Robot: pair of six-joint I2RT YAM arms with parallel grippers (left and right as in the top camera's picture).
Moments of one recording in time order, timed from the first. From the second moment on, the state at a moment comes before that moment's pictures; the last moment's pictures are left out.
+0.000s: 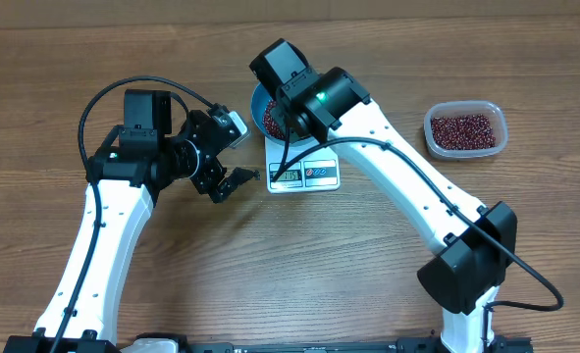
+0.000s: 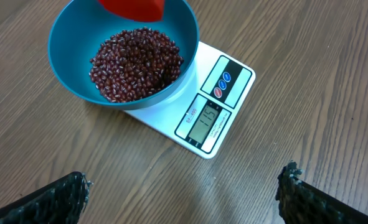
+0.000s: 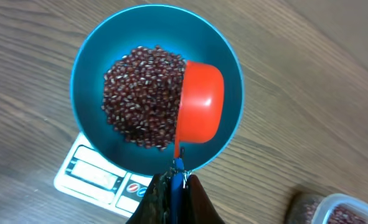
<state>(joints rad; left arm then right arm) -0.07 1.42 1.16 -0.75 0.58 0.76 0.68 2.02 2.02 -1.11 0.32 0.04</state>
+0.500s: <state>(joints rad) -0.07 1.42 1.16 -0.75 0.58 0.76 0.21 1.73 2.03 -1.27 -0.09 0.04</state>
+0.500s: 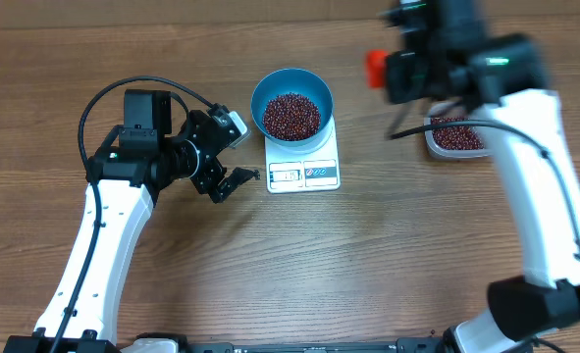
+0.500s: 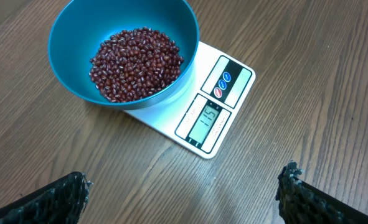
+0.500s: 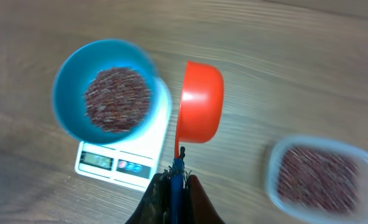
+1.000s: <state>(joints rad) -0.07 1.42 1.16 -0.75 0.58 0.76 -0.24 1.71 1.91 -1.34 -0.17 0.02</state>
